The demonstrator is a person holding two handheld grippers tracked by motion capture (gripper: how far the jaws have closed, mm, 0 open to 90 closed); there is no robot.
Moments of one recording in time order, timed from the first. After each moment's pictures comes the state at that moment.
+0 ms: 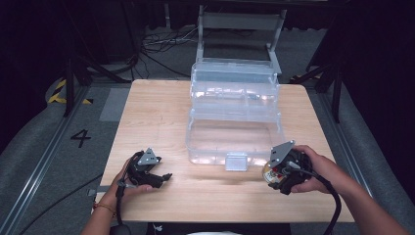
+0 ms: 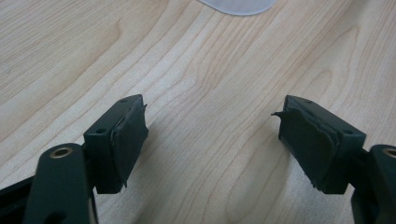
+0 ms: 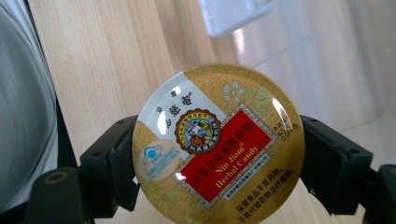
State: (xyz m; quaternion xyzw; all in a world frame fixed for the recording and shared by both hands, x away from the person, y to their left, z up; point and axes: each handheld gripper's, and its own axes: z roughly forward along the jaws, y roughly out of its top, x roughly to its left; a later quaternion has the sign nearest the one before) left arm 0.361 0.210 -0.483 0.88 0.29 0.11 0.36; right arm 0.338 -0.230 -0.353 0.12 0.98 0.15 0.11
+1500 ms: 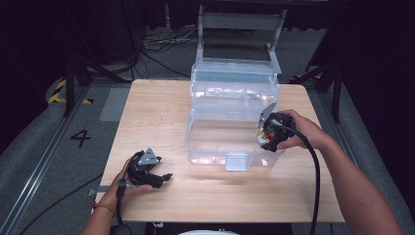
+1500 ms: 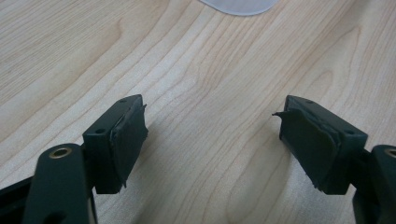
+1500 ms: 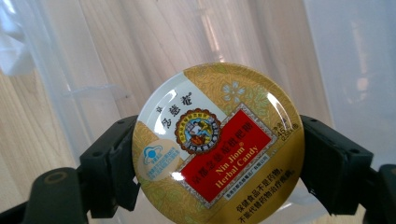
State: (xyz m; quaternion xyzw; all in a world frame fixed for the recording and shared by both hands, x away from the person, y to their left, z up) left arm 0.362 0.210 -0.483 0.88 0.29 0.11 0.36; right arm 0.459 -0.219 -0.362 0.14 0.98 0.11 0.13
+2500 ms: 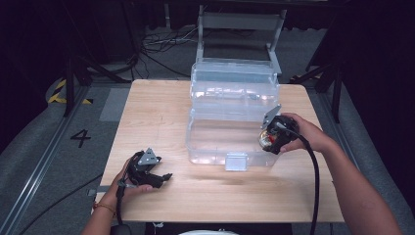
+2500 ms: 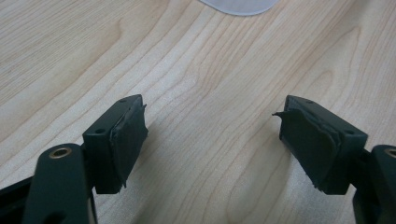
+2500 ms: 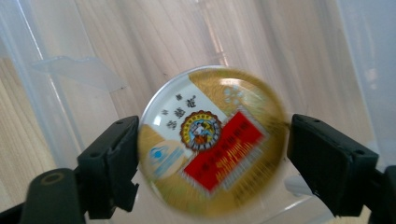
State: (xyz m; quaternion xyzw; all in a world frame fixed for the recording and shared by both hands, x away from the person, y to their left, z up) left arm 0.362 0.210 -0.483 0.88 0.29 0.11 0.36; right arm 0.459 -0.235 -0.376 0.15 0.97 0.13 0.12
